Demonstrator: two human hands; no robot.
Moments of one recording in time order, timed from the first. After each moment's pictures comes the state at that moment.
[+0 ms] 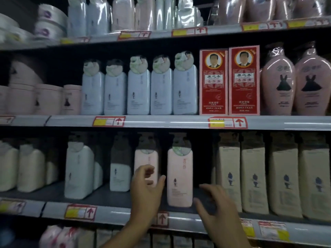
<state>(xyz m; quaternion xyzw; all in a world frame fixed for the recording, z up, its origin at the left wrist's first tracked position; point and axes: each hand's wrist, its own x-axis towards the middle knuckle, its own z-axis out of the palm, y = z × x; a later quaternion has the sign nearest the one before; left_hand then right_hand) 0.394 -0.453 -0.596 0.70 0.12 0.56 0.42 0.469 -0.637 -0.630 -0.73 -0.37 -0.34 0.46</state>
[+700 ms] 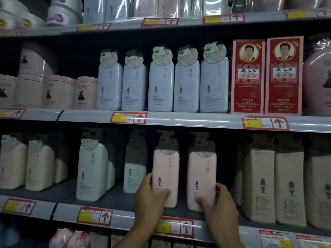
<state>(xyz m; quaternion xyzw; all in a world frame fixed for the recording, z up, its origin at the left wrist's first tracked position) 0.405 -0.374 -0.623 0.72 0.16 0.47 0.48 0.486 -0.540 -0.632 -0.80 -0.15 -0.23 0.53</state>
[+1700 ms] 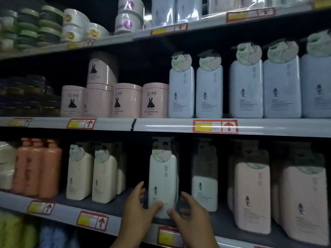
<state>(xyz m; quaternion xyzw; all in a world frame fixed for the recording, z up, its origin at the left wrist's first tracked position) 0.279 -0.141 -0.617 0.75 0.23 0.41 0.47 0.368 -0.275 -0.627 -0.74 -0.35 -0.06 0.57</state>
